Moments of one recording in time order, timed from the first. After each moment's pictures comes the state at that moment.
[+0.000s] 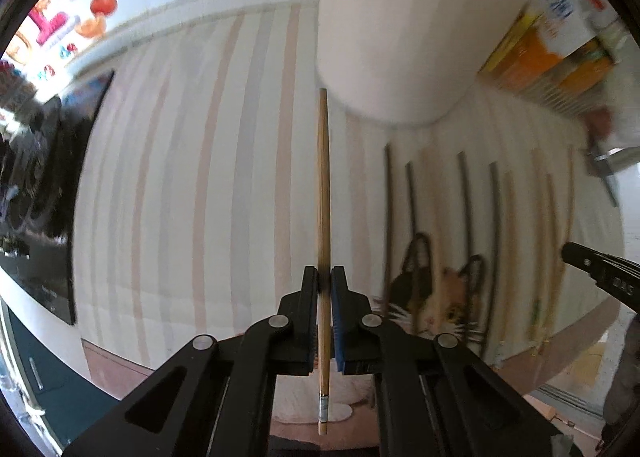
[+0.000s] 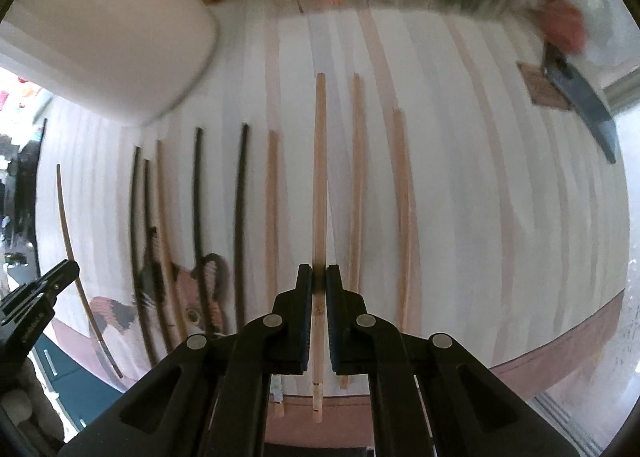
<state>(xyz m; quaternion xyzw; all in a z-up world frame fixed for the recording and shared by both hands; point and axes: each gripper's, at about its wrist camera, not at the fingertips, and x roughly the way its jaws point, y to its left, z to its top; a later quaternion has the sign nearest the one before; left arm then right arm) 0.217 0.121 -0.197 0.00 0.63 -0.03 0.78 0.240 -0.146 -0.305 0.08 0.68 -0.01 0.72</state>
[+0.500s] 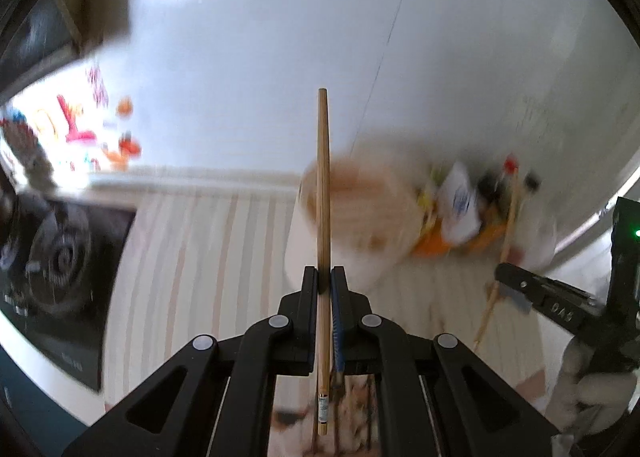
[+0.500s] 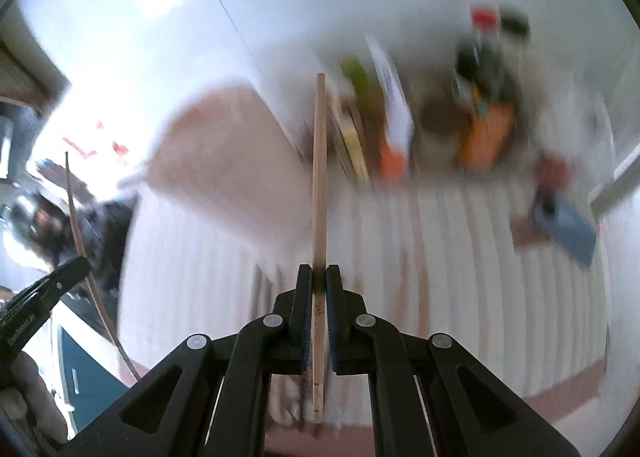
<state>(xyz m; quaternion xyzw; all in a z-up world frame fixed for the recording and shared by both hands) 0.263 0.125 0.001 -0.07 0.45 -0.06 0.89 0.304 -0.144 -0.111 0.10 0.52 0.07 0.84</state>
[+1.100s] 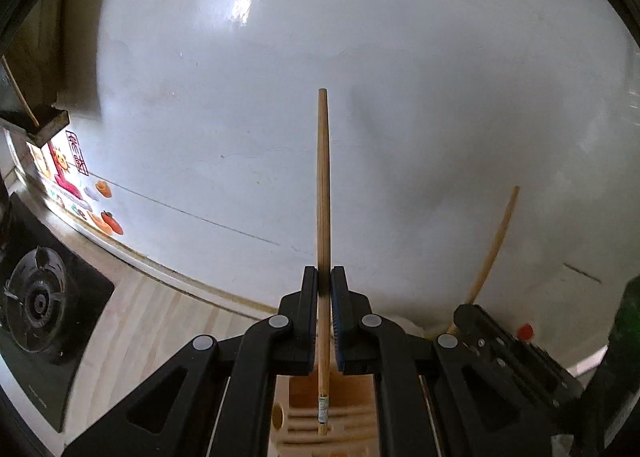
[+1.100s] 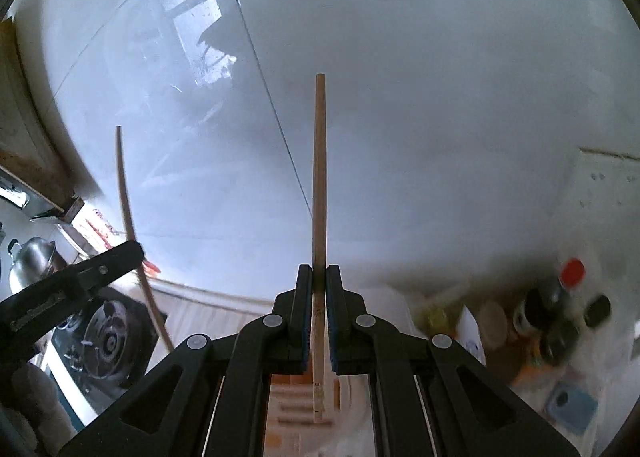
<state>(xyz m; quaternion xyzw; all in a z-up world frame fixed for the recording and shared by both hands) 0.411 0.135 0.025 -0.16 0.37 0.02 0.92 0.470 -0.066 -0.038 0.06 0.38 0.12 0.92</state>
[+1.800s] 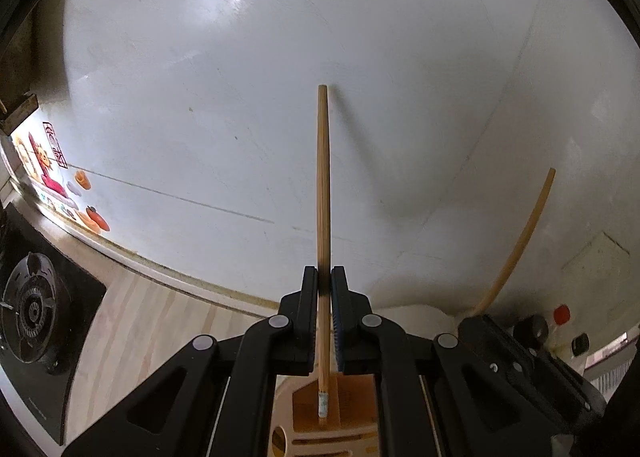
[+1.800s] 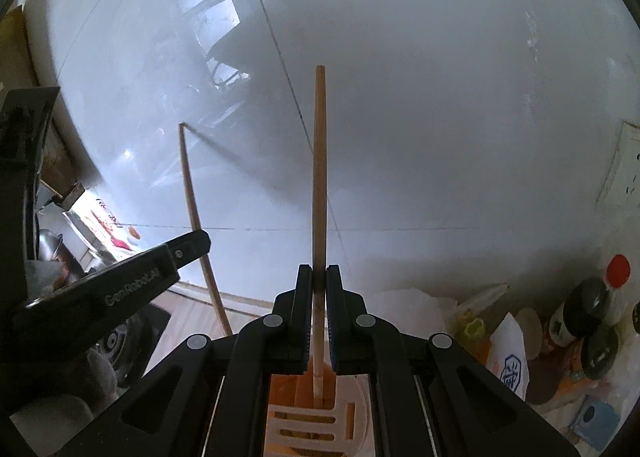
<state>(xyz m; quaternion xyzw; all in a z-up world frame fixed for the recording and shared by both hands) 0.429 0.125 -0.023 -0.12 0.40 0.01 0.91 0.478 -0.054 -0.089 0.07 0.37 0.15 0.91</state>
